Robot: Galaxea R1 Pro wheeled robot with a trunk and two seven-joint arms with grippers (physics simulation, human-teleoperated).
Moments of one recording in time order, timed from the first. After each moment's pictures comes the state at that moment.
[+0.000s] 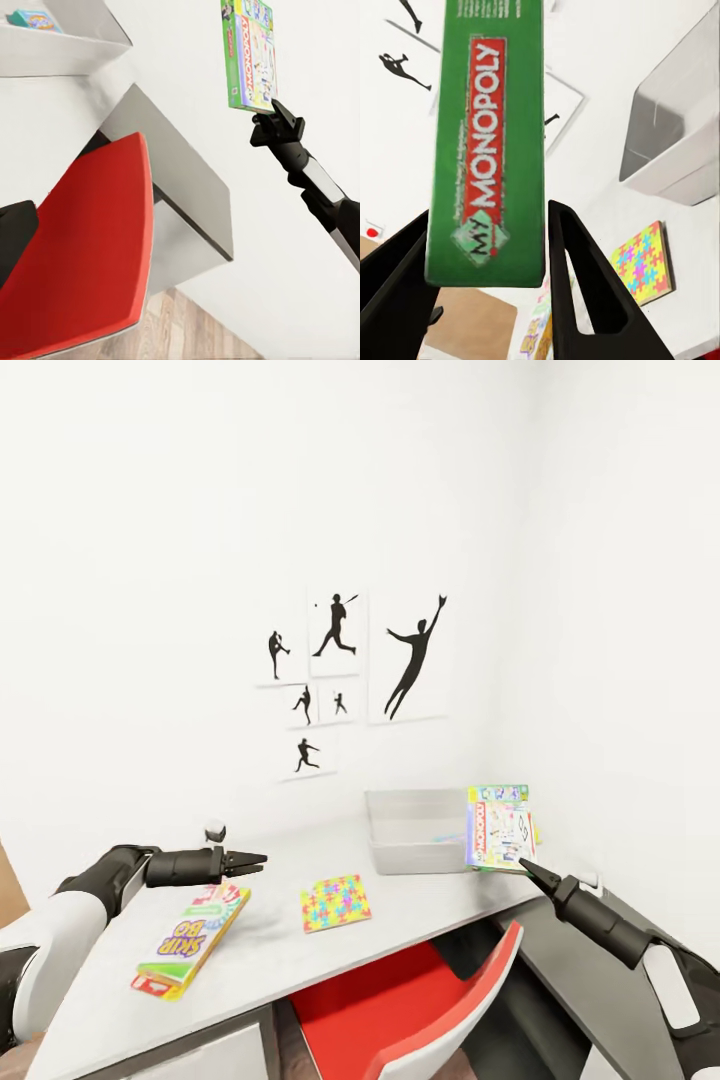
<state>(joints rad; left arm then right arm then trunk) -0.98 0.27 0.13 -0.22 -0.14 0.57 -1.53 -0.44 -0.24 -0.47 -0.88 -0.57 0.73 0.94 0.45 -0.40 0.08</state>
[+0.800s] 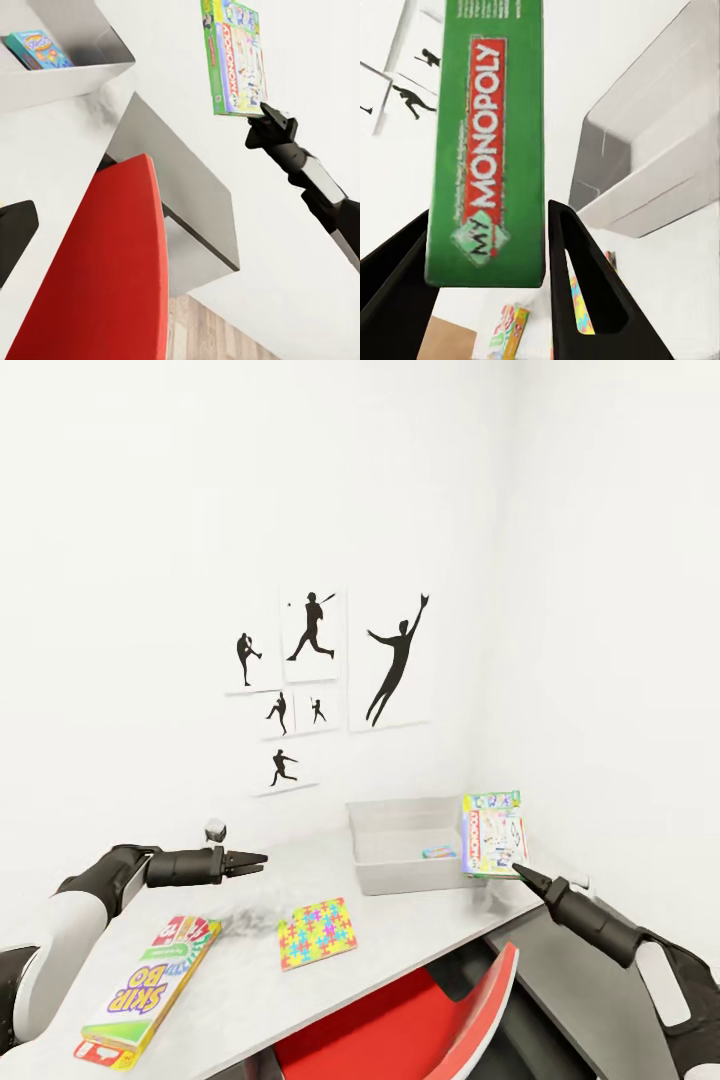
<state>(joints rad) -0.98 0.27 0.13 -0.22 -0.14 0.57 -1.53 -0.45 -0.23 -0.45 -0.89 -0.54 0.72 0.86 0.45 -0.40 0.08</state>
